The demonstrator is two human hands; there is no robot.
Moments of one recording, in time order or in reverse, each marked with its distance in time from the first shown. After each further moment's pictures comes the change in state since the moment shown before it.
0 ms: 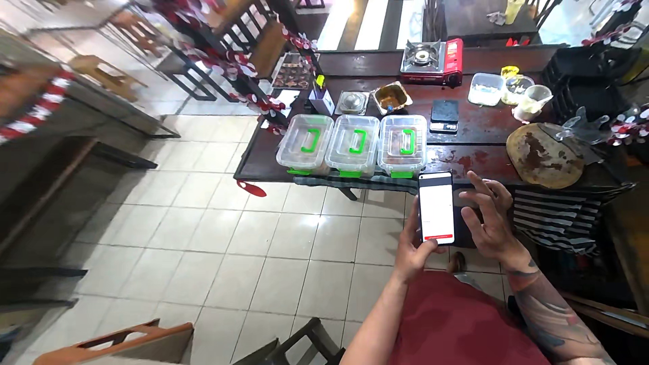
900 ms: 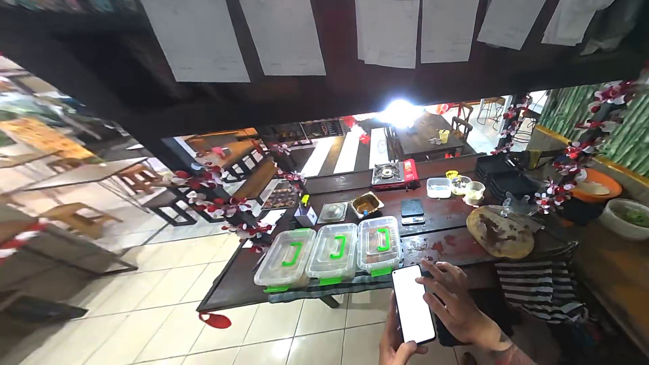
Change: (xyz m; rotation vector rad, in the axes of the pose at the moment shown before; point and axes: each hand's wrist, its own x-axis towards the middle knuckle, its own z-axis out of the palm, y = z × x) left_hand 0.004 0.005 -0.002 0.009 -0.048 0.066; right_hand 0.019 -0.005 0.005 -0.080 0.007 -0.044
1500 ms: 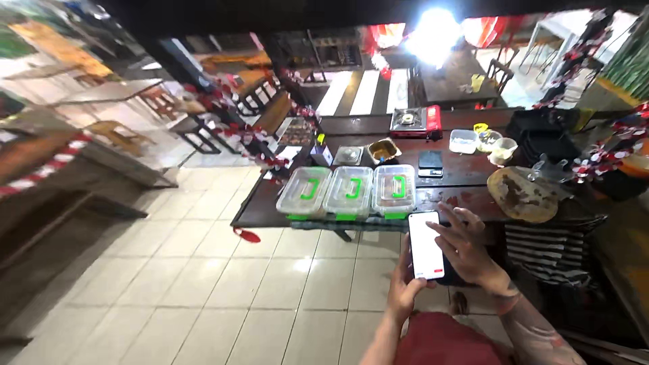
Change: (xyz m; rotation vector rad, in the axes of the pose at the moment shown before) left_hand -0.002 0.001 -0.004 -0.007 -0.037 0.054; right_hand 0.013 -0.011 -0.001 -0.025 -0.040 -0.009
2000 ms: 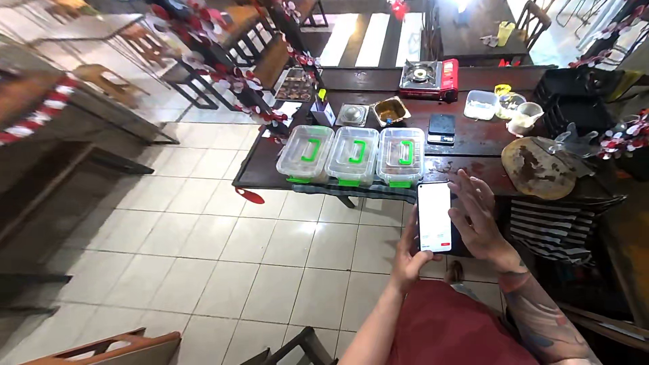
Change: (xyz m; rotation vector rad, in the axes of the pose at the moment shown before) left_hand -0.003 -0.003 0.003 -0.026 0.029 -0.063; right_hand -0.008 0.005 0.000 0.245 -0.080 0.149
